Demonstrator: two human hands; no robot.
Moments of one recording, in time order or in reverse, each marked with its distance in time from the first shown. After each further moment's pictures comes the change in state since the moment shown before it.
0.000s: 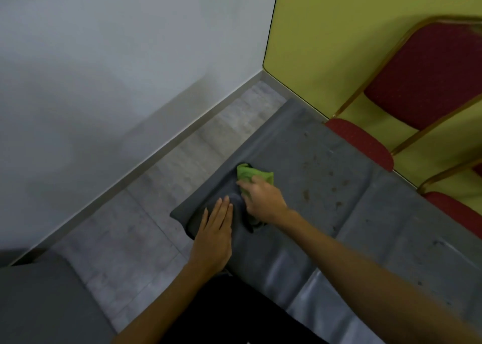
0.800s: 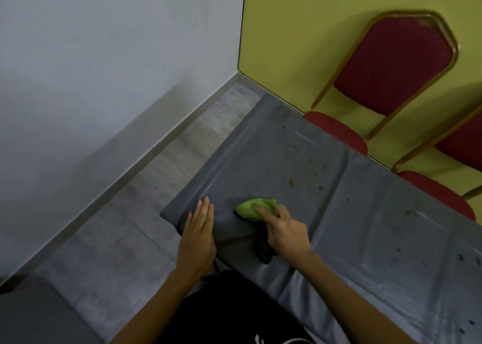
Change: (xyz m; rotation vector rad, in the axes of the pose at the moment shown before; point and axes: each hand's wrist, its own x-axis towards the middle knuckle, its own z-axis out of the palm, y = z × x) left_hand -0.019 -0.005 0.002 -0.068 0.062 -0.009; right_hand -0.138 0.013 0.014 -0.075 0.222 0.242
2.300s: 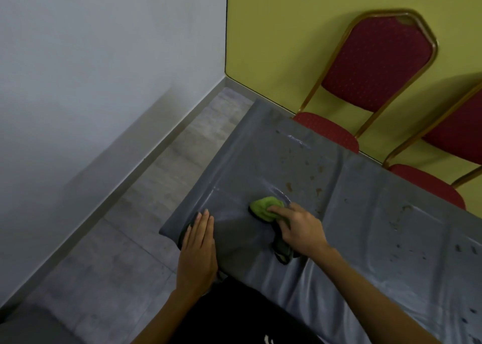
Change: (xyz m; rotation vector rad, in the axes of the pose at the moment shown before) left_hand -0.002 -0.013 0.011 0.018 0.048 0.050; right_hand 0.018 0.032 -0.020 0.161 -0.101 0.130
